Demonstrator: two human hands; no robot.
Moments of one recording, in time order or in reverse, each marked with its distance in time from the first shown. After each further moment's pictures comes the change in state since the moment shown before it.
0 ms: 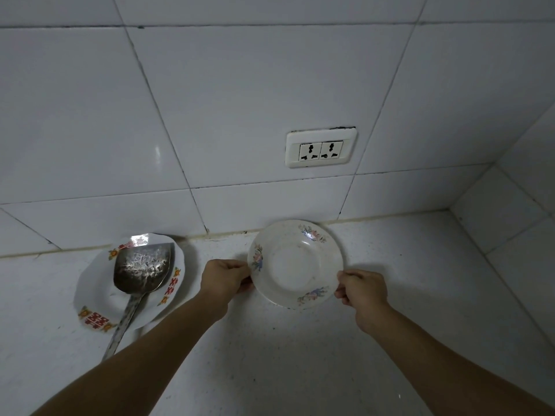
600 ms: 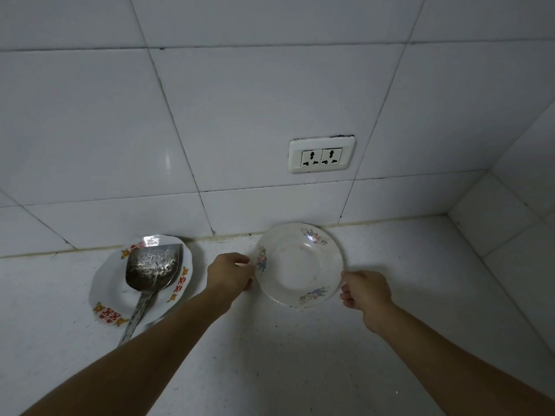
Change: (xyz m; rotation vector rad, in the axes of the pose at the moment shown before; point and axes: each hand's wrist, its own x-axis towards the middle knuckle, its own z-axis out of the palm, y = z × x) left_hand -0.014 0.015 -0.002 0.265 0.046 0.084; right_hand -0.005 -0.006 -0.012 -0.042 -0.059 0.037
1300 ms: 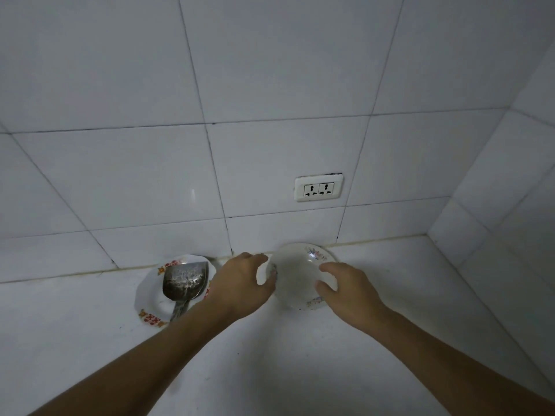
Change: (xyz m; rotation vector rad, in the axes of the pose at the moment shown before) left_hand -0.123 0.048 -0.072 0.738 -0.001 0.703; right_hand -0.127 -0.046 -0.019 -0.636 -0.116 -0.750
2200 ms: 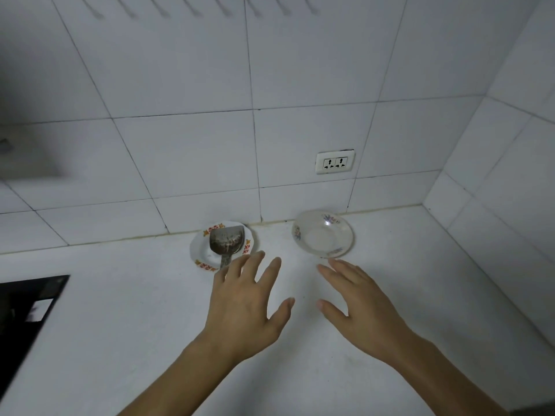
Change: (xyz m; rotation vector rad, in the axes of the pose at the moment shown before) left_hand -0.222 0.001 -0.075 0.312 0.144 0.158; right_hand -0.199 -0.091 0.014 -0.210 0.013 -0.265
